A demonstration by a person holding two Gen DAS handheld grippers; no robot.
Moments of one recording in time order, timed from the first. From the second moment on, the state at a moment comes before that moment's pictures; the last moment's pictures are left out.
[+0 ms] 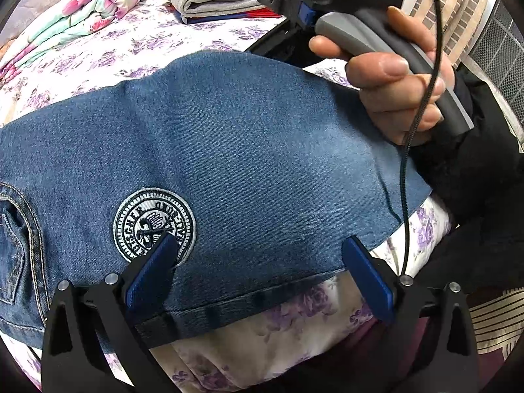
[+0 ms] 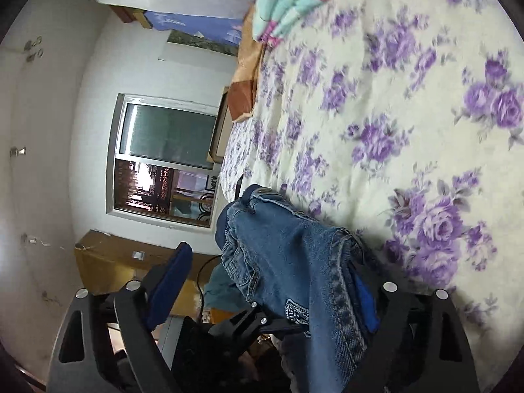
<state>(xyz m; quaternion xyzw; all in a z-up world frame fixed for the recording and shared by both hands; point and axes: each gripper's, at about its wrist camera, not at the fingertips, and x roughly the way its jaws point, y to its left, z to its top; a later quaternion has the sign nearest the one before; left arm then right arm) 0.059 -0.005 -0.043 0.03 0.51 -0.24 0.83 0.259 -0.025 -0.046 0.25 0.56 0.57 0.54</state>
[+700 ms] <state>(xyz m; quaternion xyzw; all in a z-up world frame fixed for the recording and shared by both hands) 0.069 0.086 -0.006 0.00 0.46 -0.07 0.89 0.186 -0.048 -0.046 0.18 0.57 0.51 0.62</state>
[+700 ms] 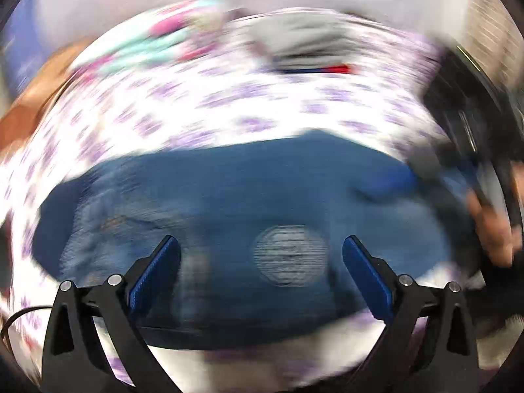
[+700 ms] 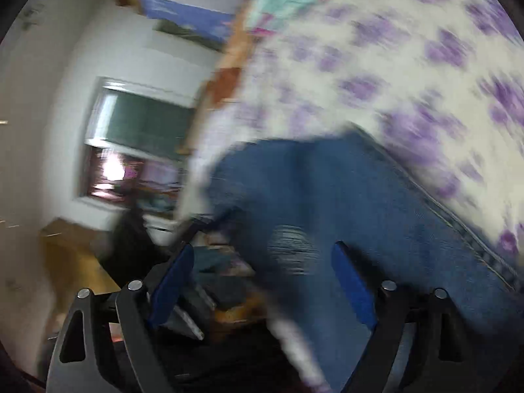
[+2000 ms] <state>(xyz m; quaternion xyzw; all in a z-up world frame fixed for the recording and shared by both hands) 0.048 0.090 -0.022 0.06 0.43 0.02 0.90 0.057 -0.226 -0.044 0.14 0.39 0.37 0.83</state>
